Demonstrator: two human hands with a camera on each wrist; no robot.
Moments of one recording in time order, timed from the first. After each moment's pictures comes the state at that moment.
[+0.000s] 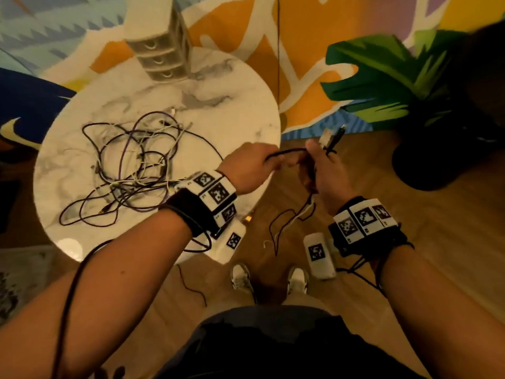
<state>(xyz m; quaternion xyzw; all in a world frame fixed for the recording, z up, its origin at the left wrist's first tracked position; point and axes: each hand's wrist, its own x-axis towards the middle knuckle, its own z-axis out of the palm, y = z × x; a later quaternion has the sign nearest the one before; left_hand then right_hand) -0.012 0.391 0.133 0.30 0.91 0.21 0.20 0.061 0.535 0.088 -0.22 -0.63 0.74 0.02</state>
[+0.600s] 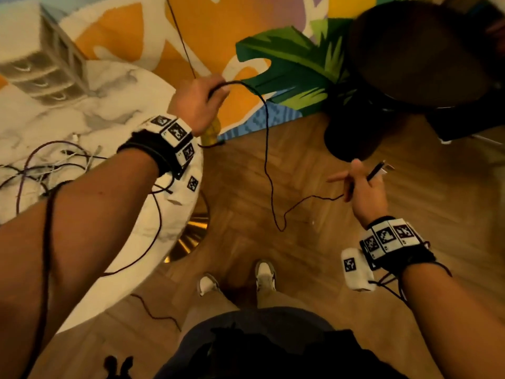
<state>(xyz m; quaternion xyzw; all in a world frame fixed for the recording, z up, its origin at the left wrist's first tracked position) -0.094 0.514 0.121 0.42 0.87 0.25 0.02 0.192 0.697 0.048 -0.39 -0.71 0.55 0.17</state>
